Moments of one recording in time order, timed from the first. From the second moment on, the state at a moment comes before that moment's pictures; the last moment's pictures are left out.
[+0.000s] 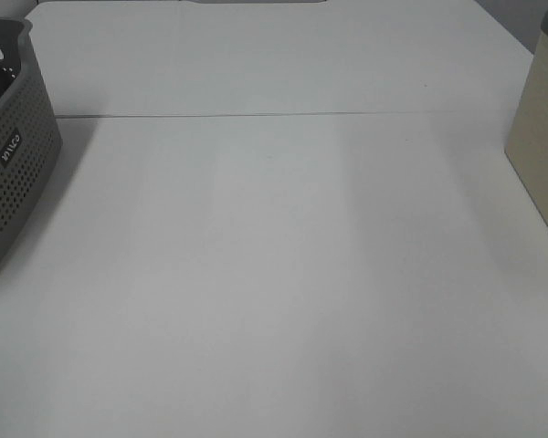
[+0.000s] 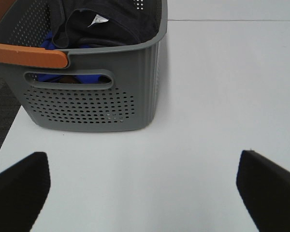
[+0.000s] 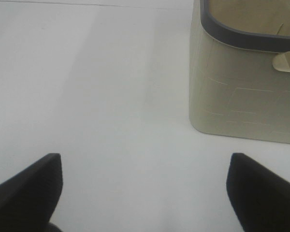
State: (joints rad) left arm 0.07 0.00 -0.51 -0.01 1.05 -0.01; right arm 0.08 0.00 -0.50 -0.08 1.06 0.02
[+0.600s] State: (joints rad) left arm 0.07 0.00 -0.51 -0.01 1.05 0.00; right arm 0.08 0.00 -0.50 -0.08 1.06 0.02
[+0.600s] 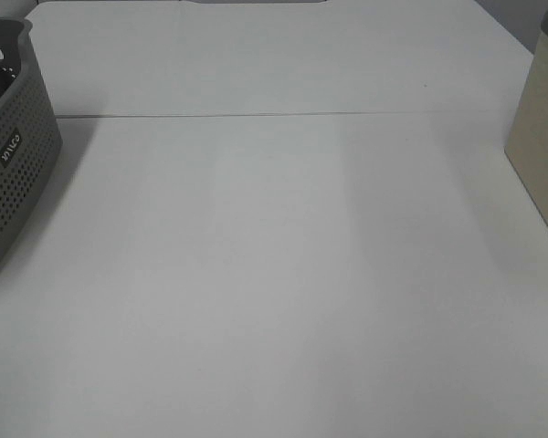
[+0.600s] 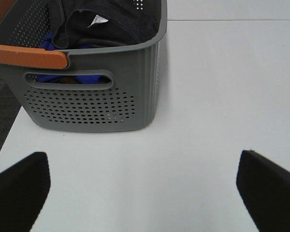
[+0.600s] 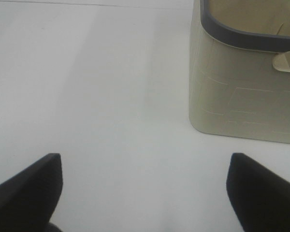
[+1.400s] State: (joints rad) left arm 0.07 0.91 -1.14 0.11 1.15 0.72; right arm 0.08 0.00 -0.50 -0.08 1.06 0.02
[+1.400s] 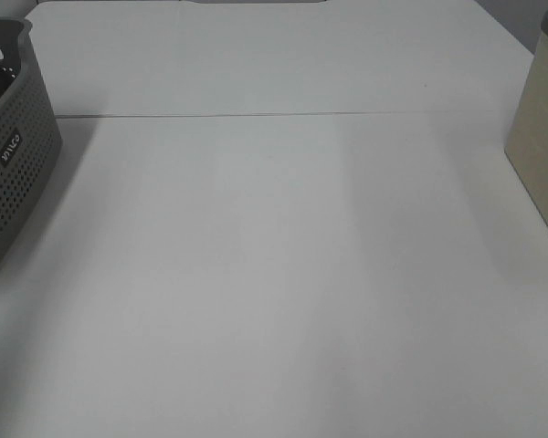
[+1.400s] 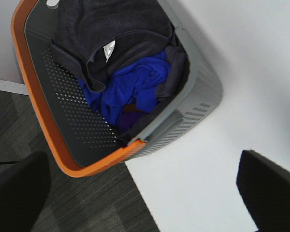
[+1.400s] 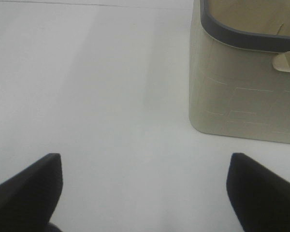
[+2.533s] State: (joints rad) left arm 0.07 2.04 -1.69 0.47 0.93 0.98; right arm 0.08 0.00 -0.50 -0.08 1.06 0.02
